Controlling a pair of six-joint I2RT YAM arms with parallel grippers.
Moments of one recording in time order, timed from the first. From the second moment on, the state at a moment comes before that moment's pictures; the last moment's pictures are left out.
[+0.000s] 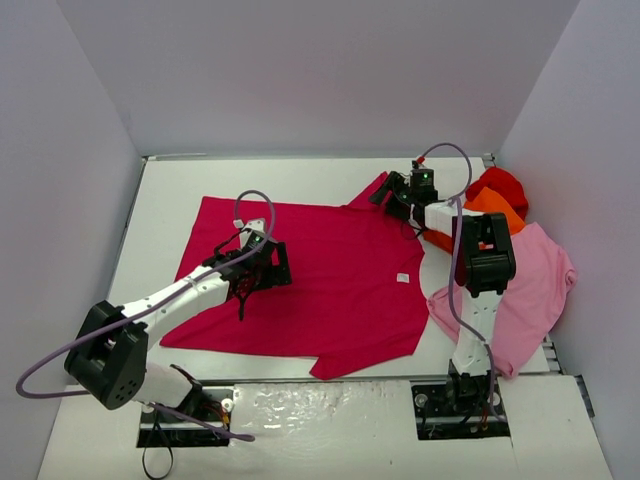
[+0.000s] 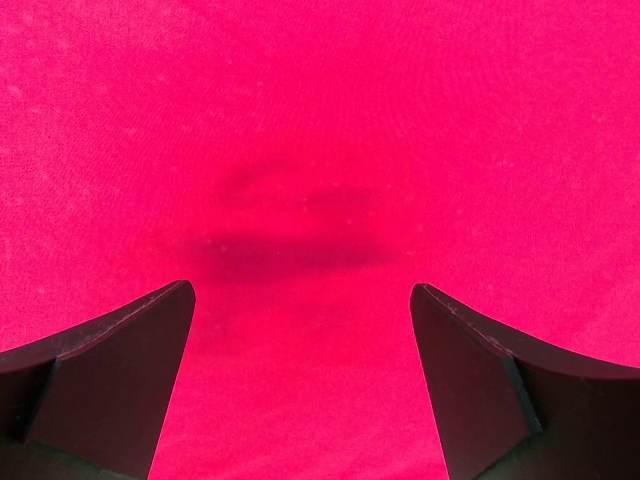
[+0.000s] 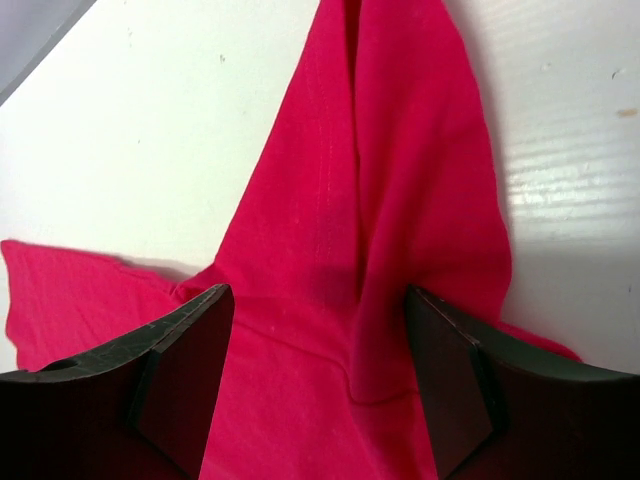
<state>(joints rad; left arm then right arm) -0.61 1.38 0.87 -0.44 -0.24 -0.69 0.11 2.14 1.35 0.15 -0.29 0.66</state>
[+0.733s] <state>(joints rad) -0.61 1.38 0.85 -0.43 -0.24 -0.69 0.12 2.00 1.36 -0.06 -0.07 0.51</state>
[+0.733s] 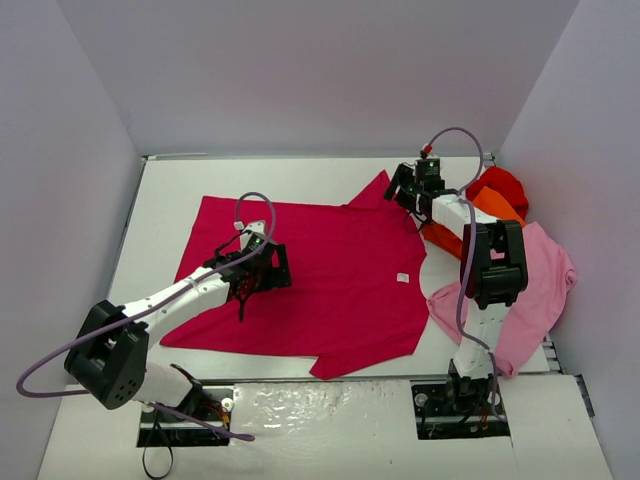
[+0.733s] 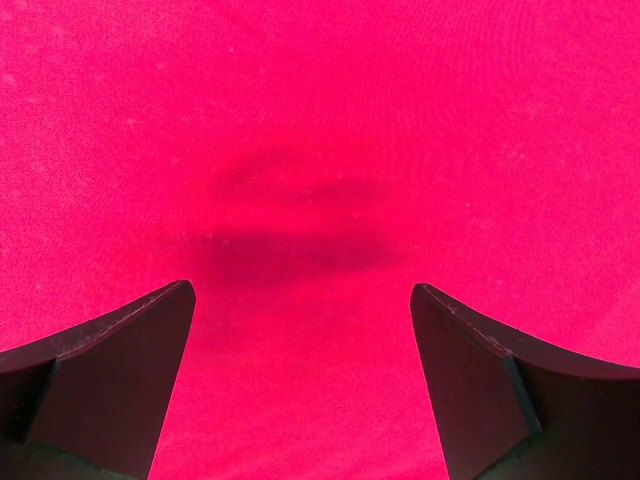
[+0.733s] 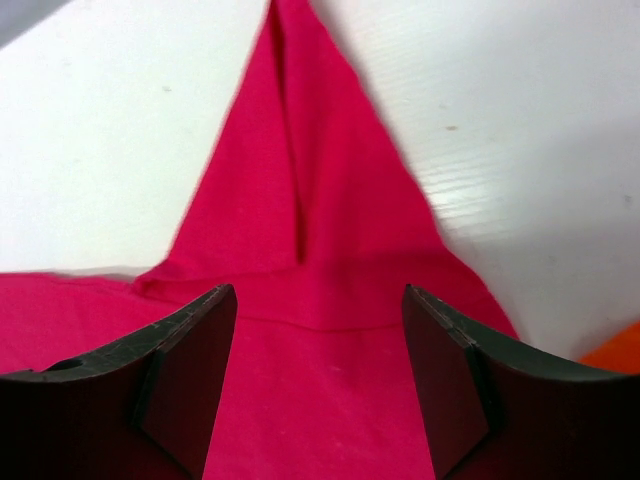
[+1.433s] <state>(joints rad) -0.62 1.37 0.83 -0.44 -0.25 -0.69 0.12 2.14 1.41 0.14 -0.38 0.71</state>
